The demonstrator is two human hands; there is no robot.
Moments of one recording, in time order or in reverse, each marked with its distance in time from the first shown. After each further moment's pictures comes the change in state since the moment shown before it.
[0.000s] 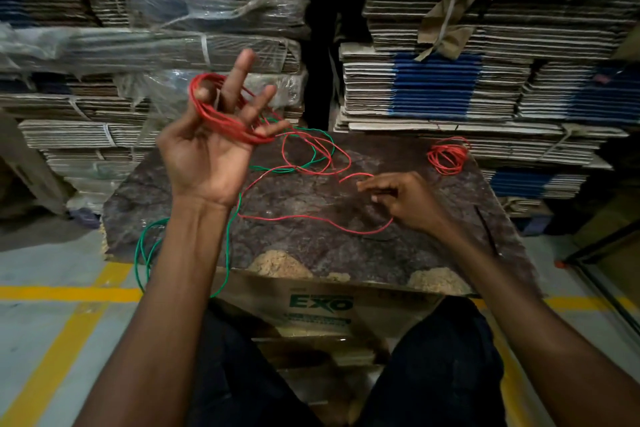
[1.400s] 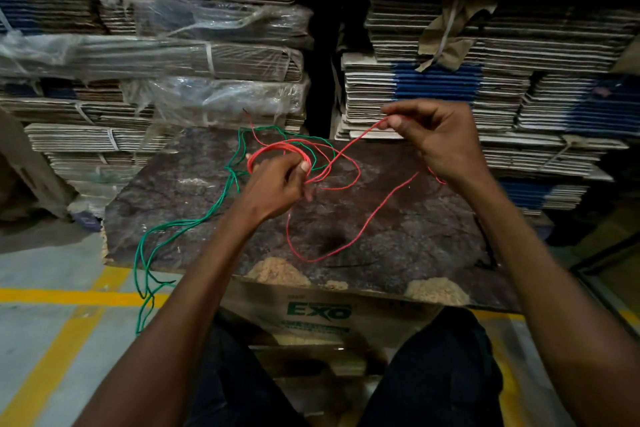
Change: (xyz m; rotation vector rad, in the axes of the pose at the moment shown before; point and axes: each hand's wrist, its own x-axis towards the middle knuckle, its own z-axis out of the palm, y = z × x) left_hand 0.005 -0.066 -0.038 1.807 -0.069 -0.070; right_hand 0.032 -0.077 -0.078 0.385 0.340 -0.021
